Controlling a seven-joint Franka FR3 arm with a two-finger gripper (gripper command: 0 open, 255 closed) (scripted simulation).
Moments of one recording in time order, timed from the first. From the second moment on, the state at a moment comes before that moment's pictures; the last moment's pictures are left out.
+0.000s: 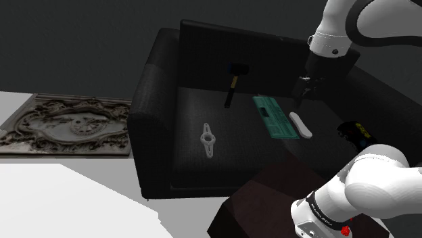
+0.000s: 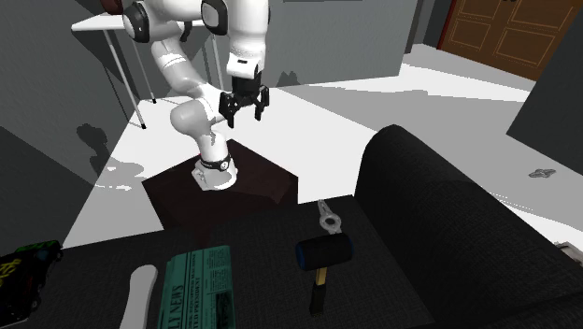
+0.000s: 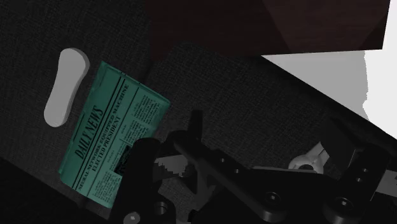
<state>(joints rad) 0.01 -0.81 -0.02 -2.45 -0.09 1.50 0.11</state>
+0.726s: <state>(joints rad) 0.03 -0.51 -0.12 -2.30 -0.18 1.71 -0.11</state>
